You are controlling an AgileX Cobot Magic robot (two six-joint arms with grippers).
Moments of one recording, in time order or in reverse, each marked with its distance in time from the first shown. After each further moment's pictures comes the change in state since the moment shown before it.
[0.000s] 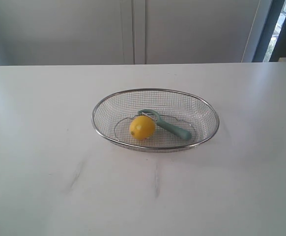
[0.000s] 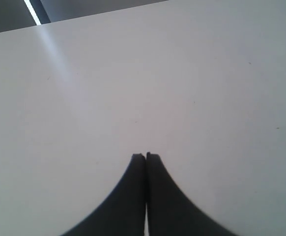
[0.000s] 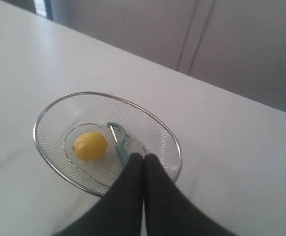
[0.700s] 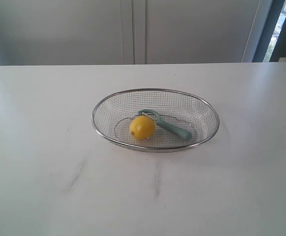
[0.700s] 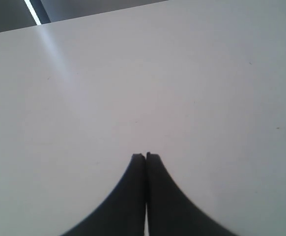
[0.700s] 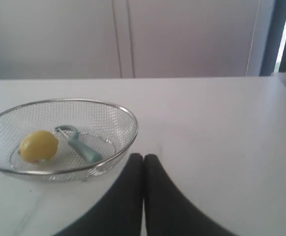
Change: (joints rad) left arm 0.000 0.000 0.000 0.000 0.000 0.000; right arm -0.218 -0.758 0.825 0.089 -0.366 0.089
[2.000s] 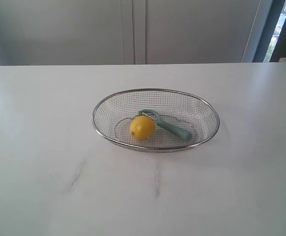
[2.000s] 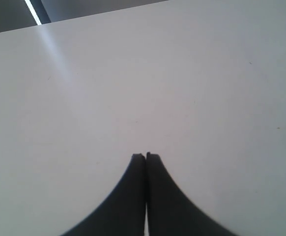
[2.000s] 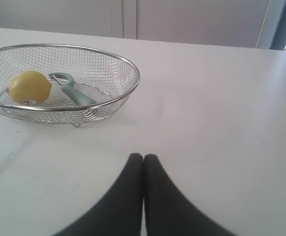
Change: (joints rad) left arm 0.000 0.000 0.000 0.000 -0.002 0.000; right arm 0.051 -0.059 0.180 -0.007 -0.018 -0.079
